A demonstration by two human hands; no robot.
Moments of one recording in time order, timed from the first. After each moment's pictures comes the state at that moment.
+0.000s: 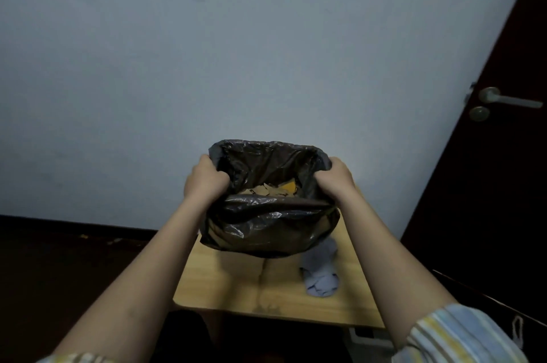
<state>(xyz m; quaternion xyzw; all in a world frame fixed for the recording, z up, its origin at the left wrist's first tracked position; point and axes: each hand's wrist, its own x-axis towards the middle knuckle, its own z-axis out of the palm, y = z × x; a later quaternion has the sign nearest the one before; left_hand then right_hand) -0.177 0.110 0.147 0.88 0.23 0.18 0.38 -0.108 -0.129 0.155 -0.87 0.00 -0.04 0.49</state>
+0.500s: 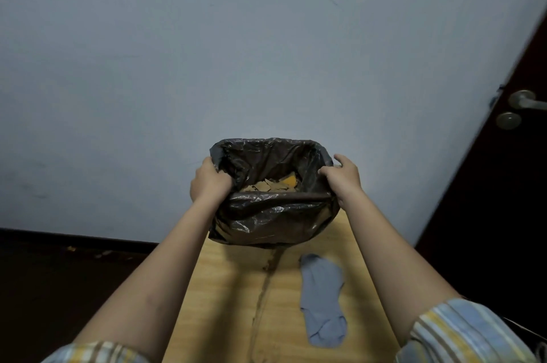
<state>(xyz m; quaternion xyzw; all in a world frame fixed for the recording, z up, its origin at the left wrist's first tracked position) -0.067 0.112 0.141 0.85 0.26 0.20 0.41 0.008 -0.124 0.150 -0.77 0.05 -0.03 0.64</state>
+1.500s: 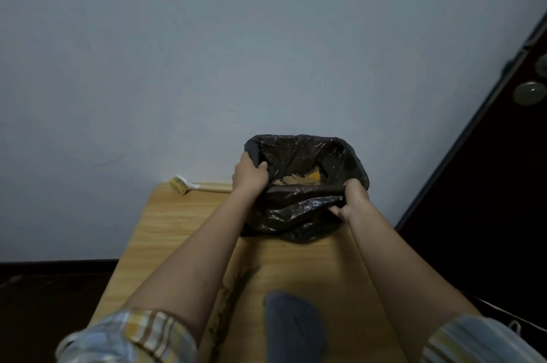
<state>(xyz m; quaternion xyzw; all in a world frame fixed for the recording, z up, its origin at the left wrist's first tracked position) 0.186 -0.011 0.060 0.83 0.16 0.04 0.54 0.189 -0.206 0.049 -0.54 0.35 0.02 0.76</state>
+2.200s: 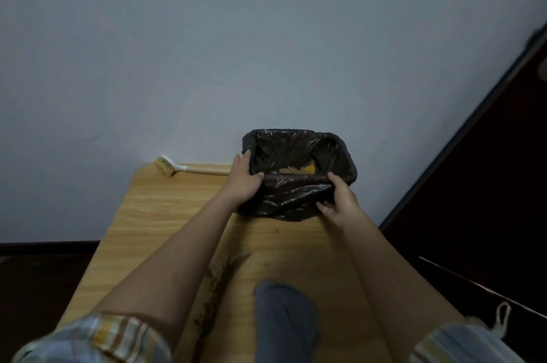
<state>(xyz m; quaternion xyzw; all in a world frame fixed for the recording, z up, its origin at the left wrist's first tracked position) 0.195 -0.008 -0.004 0.85 0.08 -0.04 0.52 0.197 -0.214 -0.013 -0.51 0.31 0.07 0.80</state>
